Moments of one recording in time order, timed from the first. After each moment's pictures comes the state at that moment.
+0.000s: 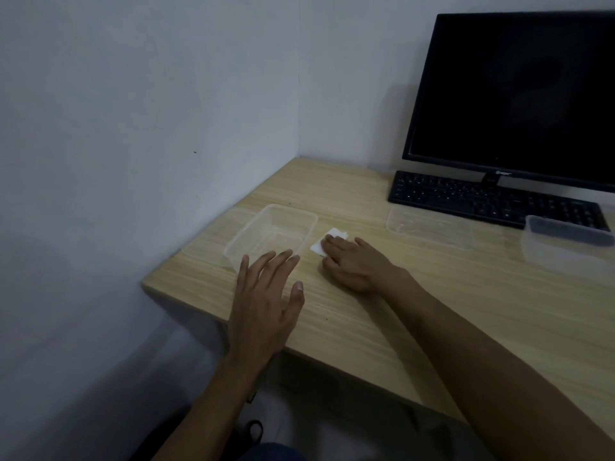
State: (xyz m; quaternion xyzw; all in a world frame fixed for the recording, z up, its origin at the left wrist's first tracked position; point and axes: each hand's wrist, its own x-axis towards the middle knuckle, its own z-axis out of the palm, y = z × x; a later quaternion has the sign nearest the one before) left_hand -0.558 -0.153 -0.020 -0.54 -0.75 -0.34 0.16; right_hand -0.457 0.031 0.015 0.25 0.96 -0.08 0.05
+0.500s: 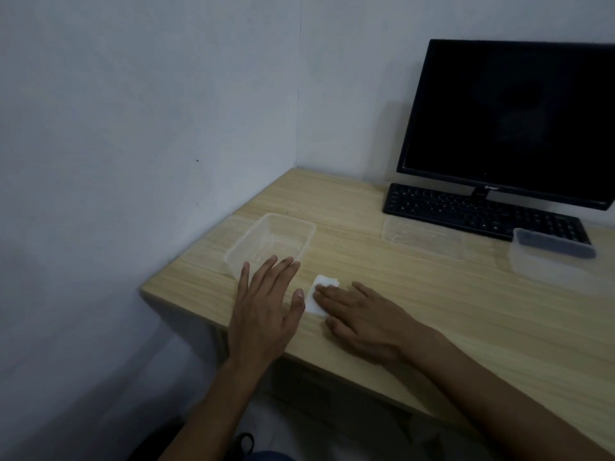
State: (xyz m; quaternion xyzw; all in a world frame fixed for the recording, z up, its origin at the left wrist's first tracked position) left_hand -0.557 -0.154 -0.018 -0.55 -0.75 -0.33 0.15; right_hand -0.394 -0.031 0.013 0.16 0.98 -0.07 0.04
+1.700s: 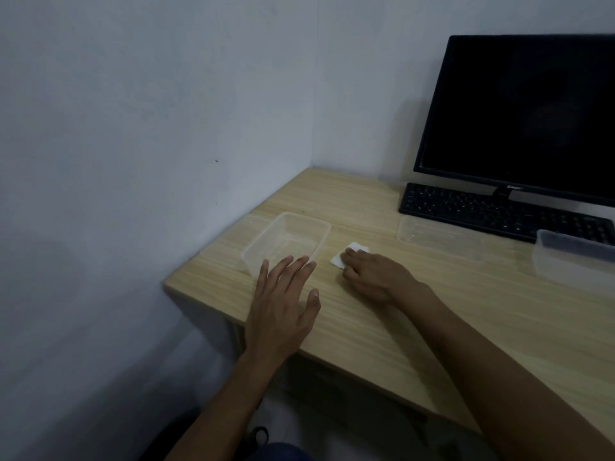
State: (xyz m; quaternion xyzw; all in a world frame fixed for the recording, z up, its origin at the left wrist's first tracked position) left_hand -0.555 -0.154 -0.018 -0.55 -0.75 -0.33 0.16; right_hand -0.440 0.020 0.028 0.28 0.96 -0.09 0.03
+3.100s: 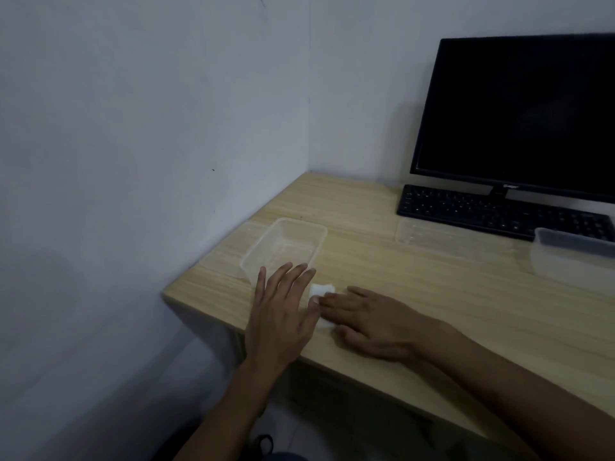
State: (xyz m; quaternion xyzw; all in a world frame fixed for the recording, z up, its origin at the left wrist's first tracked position) left_hand -0.558 -0.152 -0.021 -0.56 -0.75 -0.31 0.17; right_hand -0.404 -0.024 0.019 0.05 0.99 -0.08 0.05
